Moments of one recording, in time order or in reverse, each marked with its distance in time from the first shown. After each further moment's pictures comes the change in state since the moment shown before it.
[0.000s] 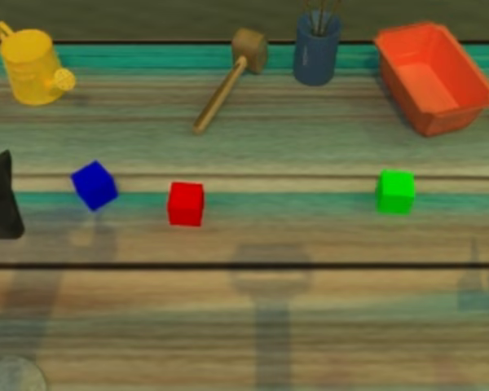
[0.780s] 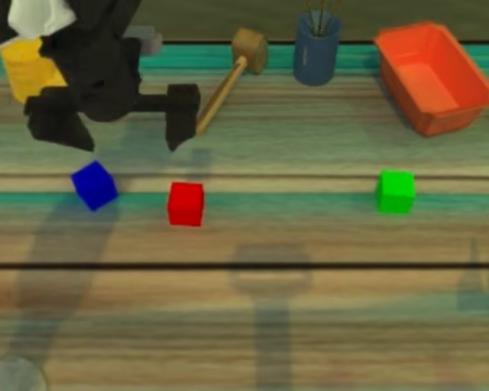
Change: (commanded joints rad) left arm -0.253 1.371 1.096 -0.711 0.002 -0.195; right arm 0.000 0.000 0.000 0.000 0.000 0.000
